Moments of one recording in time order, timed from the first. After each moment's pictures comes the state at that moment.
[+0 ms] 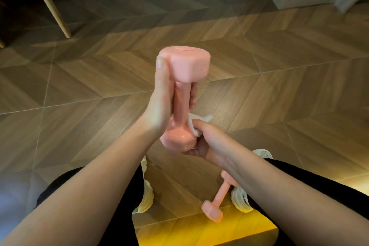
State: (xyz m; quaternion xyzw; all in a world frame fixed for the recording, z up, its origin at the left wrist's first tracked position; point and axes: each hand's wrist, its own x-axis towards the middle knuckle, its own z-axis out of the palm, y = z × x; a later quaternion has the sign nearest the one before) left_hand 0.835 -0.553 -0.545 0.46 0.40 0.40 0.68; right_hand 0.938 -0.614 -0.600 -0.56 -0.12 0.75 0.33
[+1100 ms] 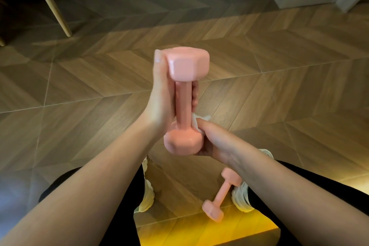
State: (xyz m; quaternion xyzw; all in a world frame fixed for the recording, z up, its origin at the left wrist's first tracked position) left_hand 0.830 -0.552 -0.545 0.41 0.40 0.38 0.73; right_hand 0.943 -0.613 -0.592 -0.60 -0.20 0.73 0.25
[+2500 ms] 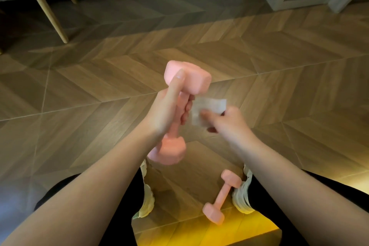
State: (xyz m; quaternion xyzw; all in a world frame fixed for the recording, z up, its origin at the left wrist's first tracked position) left_hand 0.827 -0.561 -0.547 0.52 0.48 0.30 0.64; right_hand 0.975 -0.602 -0.586 -0.69 -0.33 0.52 0.37
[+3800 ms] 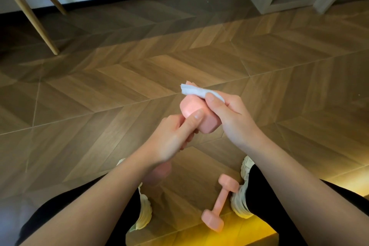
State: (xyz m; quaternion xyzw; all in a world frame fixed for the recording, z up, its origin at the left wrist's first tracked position) left_hand 0.834 -0.578 -0.570 0.64 0.45 0.19 0.60; right_hand 0.996 -0.600 -0.553 -0.50 -0.55 0.49 0.46
